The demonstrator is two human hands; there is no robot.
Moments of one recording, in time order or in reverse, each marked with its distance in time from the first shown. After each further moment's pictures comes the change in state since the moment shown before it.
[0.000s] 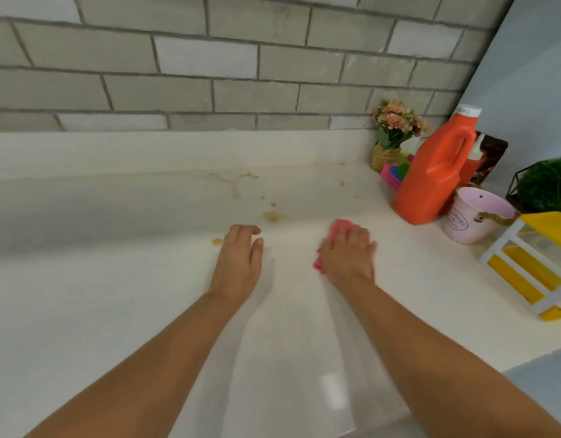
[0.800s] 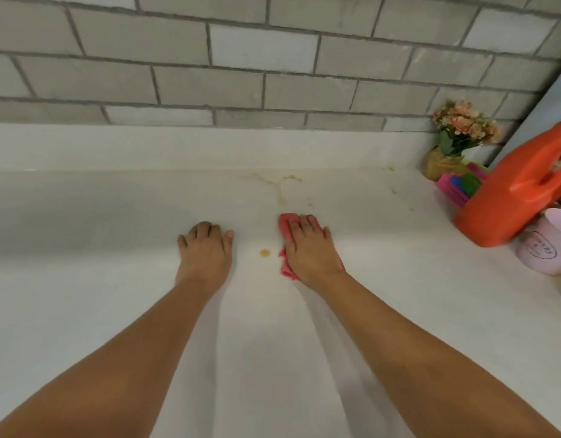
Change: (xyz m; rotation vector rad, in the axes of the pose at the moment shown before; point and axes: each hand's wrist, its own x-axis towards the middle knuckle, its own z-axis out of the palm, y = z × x) left_hand 0.049 -0.112 -0.065 0.612 -0.145 -0.338; right_hand 0.013 -0.138 0.015 0.009 -0.003 -0.487
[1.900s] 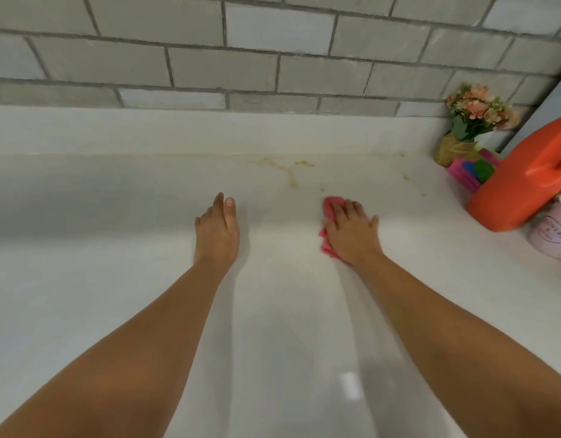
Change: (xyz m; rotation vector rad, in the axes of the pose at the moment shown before) left_hand -0.013 -0.001 -0.016 -0.653 0.151 -0.070; right_hand -0.001 0.041 -0.003 -0.094 -0.028 0.114
